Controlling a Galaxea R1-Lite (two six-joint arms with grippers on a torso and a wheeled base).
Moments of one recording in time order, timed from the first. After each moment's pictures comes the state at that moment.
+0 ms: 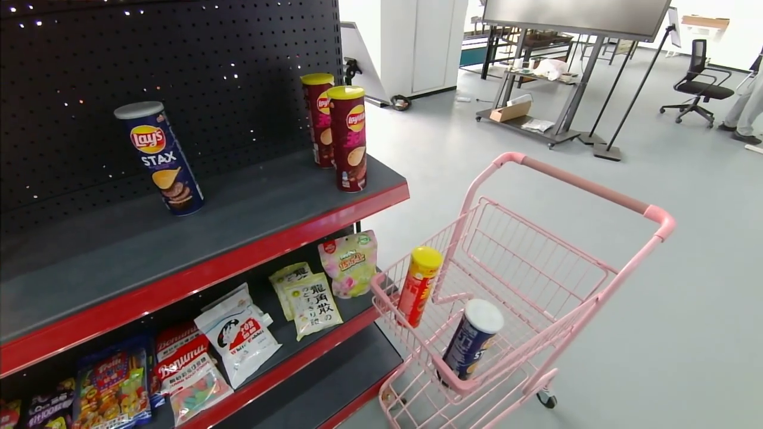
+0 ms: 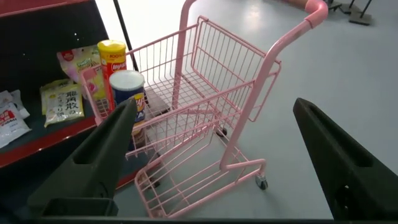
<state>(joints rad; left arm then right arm) 0.00 0.00 0.00 0.01 0.02 0.00 0.00 0.00 0.00 0.00 0.01 0.00</state>
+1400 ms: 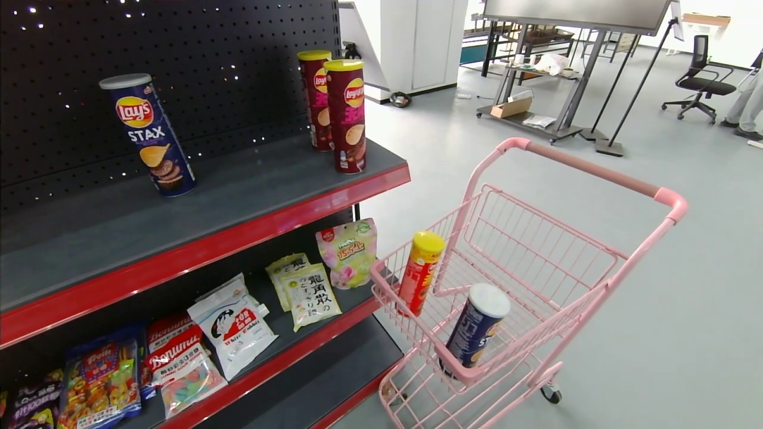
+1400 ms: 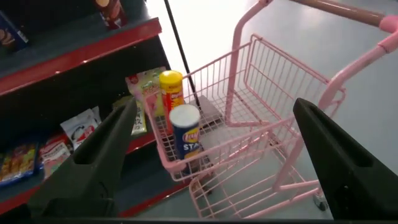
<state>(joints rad) 0.00 0.00 0.00 0.01 0.02 0.00 0.05 0.53 -0.42 -0.09 0.16 0.16</state>
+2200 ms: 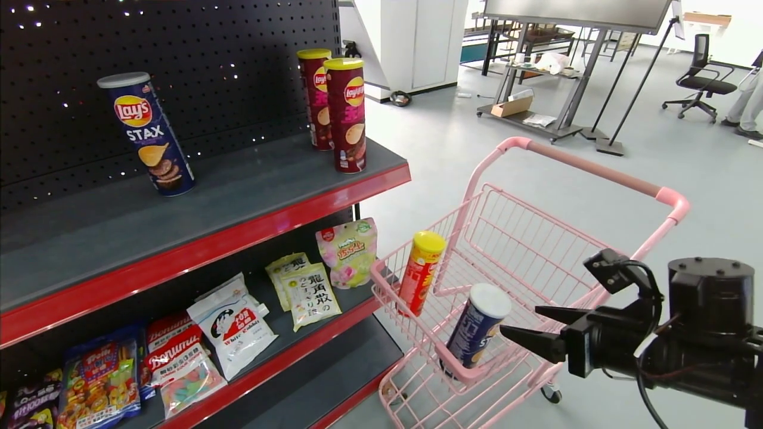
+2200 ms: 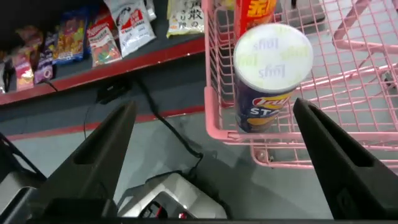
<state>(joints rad) 0.00 0.00 0.00 0.01 0.02 0.00 0.31 1.63 -0.29 -0.85 0.36 0.12</state>
